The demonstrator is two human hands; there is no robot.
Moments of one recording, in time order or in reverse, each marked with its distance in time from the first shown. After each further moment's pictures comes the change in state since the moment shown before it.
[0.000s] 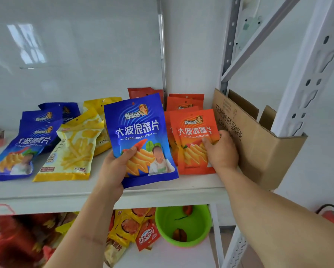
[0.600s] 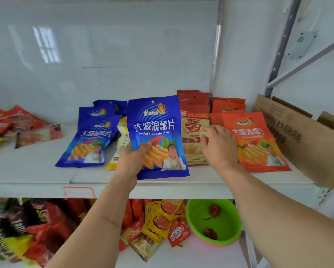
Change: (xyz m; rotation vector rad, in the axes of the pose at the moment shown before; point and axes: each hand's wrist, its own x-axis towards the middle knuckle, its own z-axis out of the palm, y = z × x) left_hand 0.037 0.044 -0.158 0.180 0.004 0.070; right_hand -0.113 -0.158 0.069 -0.340 0.101 -0.578
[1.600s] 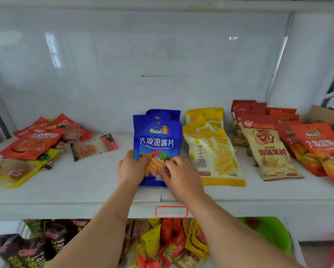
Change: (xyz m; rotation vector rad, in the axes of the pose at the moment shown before) left_hand 0.139 -0.022 -0.244 0.413 0.142 0.024; right_hand -0.036 -0.325 0.127 0.096 -0.279 -0.194
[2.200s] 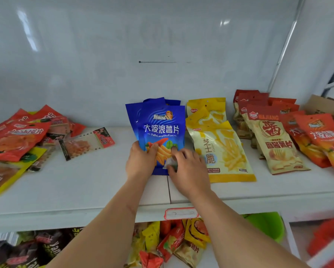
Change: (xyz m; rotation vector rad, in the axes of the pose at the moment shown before) left_hand 0.040 -0.010 0.025 0.090 -0.047 0.056; right_hand 0.014 0.000 0.031 -0.116 0.016 0.197
